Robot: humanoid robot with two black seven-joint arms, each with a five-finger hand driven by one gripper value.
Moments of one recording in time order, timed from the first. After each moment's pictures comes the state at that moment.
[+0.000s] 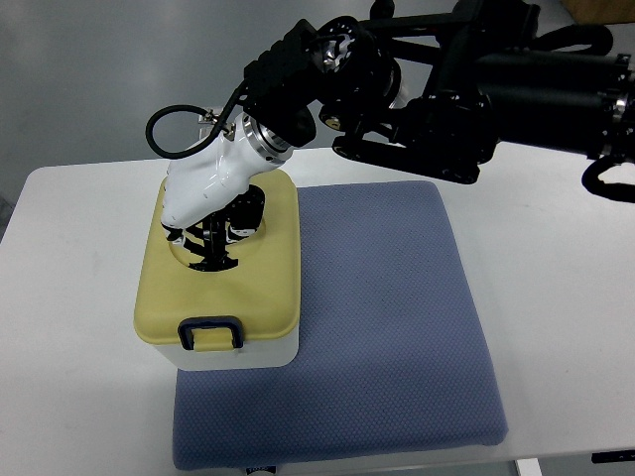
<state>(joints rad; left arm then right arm) -0.01 0.00 -0.02 -0.15 0.02 -0.01 0.07 1.70 0.00 -0.08 0.97 -1.71 0.33 0.61</state>
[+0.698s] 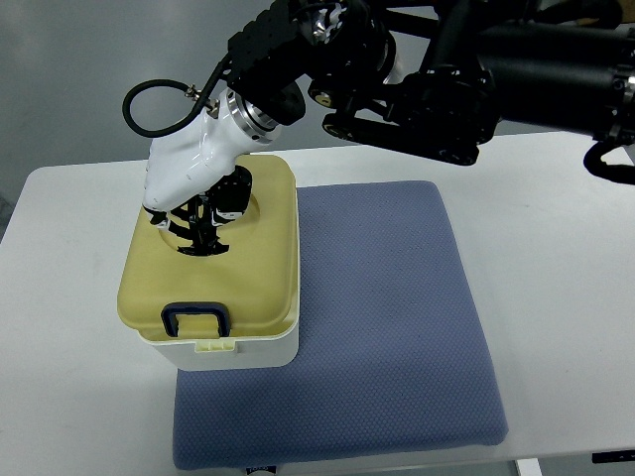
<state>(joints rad) -0.01 0.00 -0.02 -0.15 0.02 -0.01 0.07 1.78 -0.01 -0.07 0.97 -1.70 0.36 0.61</state>
